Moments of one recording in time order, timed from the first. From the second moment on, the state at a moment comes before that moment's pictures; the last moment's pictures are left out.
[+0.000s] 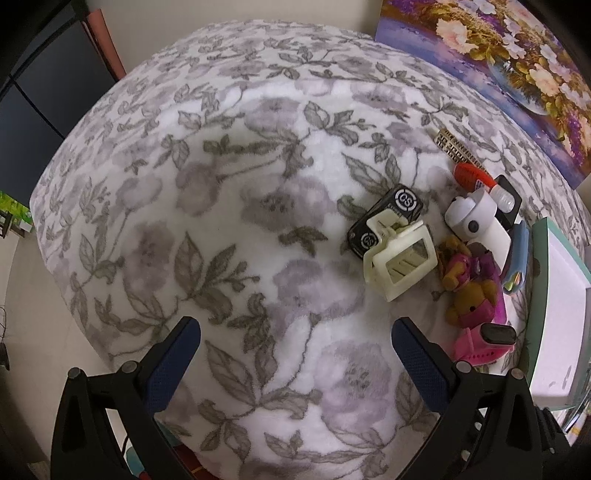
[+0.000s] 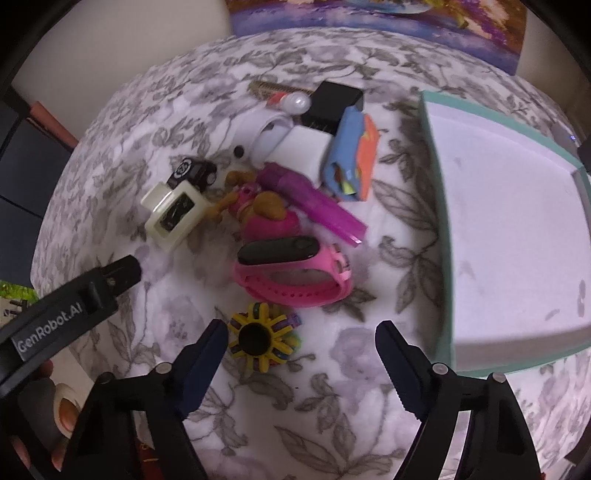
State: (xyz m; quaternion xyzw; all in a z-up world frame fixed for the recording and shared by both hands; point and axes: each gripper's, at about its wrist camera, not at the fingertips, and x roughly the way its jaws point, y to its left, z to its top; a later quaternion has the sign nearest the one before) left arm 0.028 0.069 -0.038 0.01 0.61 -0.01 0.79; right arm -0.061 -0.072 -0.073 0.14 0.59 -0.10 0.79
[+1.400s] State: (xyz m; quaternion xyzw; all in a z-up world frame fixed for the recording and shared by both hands) left arm 0.004 0.028 -0.022 -0.06 0.64 -0.02 0.77; right arm -0.088 -0.112 -0.027 0.20 0.56 -0.11 0.80
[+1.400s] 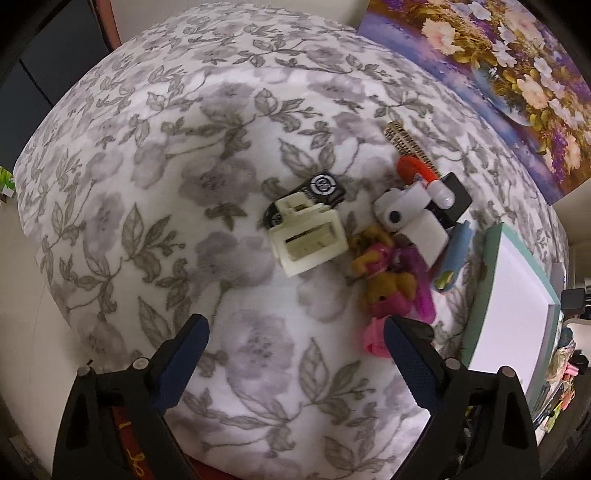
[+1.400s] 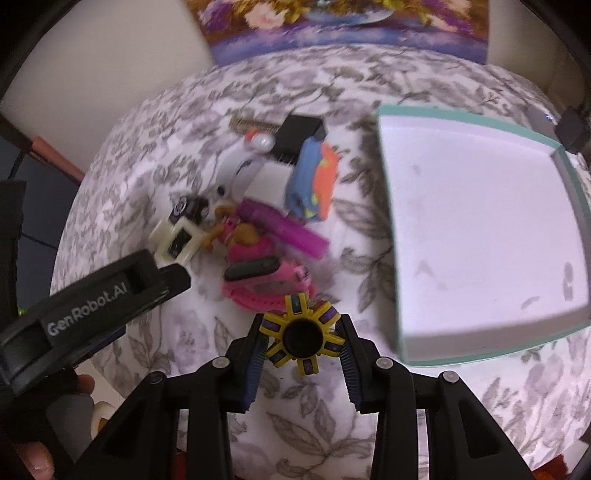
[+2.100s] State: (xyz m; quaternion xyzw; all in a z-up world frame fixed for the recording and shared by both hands) left arm 0.004 -0.068 -0.058 -0.01 0.66 -0.09 0.74; right arm -0.111 -0.195 -0.017 0.28 0.52 -0.20 0.79
